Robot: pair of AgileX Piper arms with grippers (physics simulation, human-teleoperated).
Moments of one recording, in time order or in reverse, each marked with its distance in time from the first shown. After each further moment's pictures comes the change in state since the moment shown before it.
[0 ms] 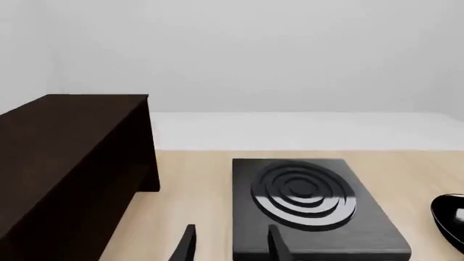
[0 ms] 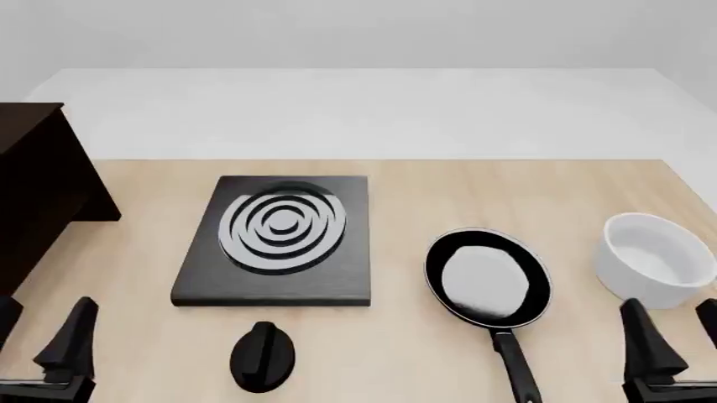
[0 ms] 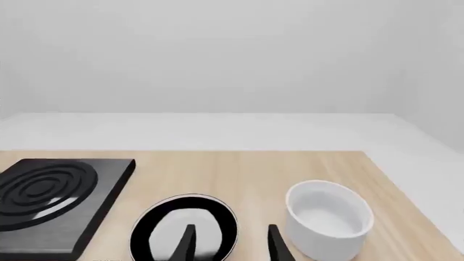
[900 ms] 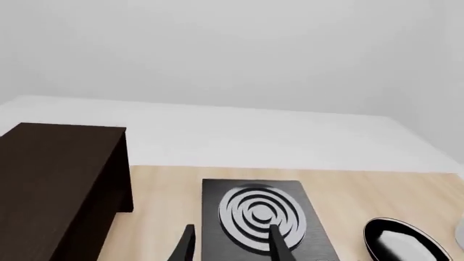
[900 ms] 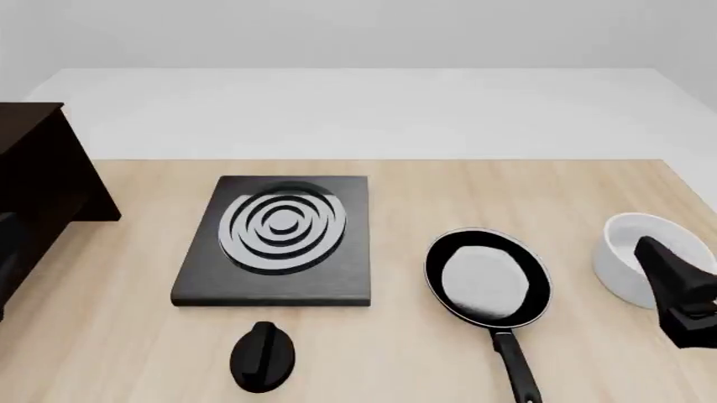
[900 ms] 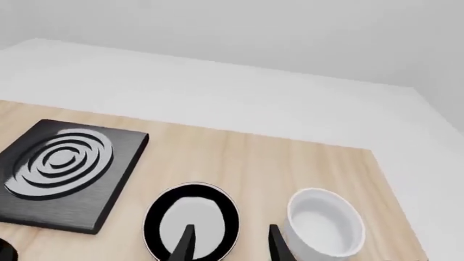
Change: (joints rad) left arm -0.094 0.193 -0.547 0.411 -0.103; right arm 0.079 0.319 -0.493 0.405 -0.099
